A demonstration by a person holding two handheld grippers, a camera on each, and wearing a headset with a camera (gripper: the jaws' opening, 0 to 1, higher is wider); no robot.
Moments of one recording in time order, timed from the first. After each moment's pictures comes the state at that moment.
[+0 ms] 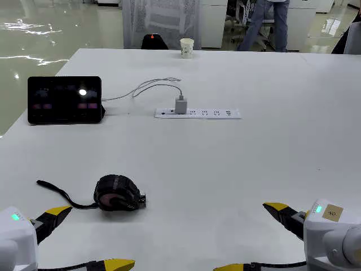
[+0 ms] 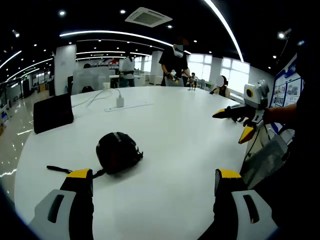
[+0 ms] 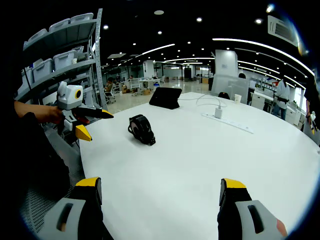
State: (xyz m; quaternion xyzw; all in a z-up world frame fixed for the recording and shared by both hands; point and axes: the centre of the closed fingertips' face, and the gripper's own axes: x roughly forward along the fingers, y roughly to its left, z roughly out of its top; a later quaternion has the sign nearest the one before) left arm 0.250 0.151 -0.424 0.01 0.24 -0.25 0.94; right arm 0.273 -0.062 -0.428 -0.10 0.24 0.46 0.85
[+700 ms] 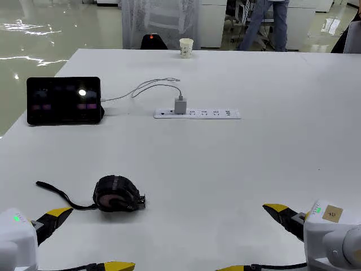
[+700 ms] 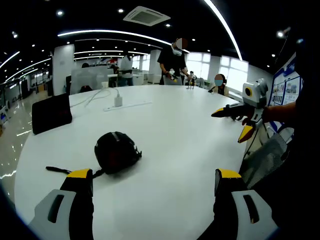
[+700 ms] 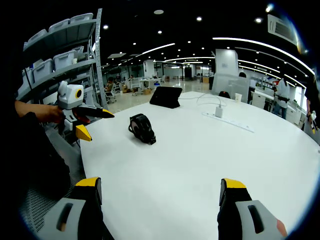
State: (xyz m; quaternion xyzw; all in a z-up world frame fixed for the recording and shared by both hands) left arm 0.250 0.149 -0.426 0.02 0.24 -0.26 0.94; right arm 0.272 -0.063 -0.430 -0.10 0.25 0.46 0.84
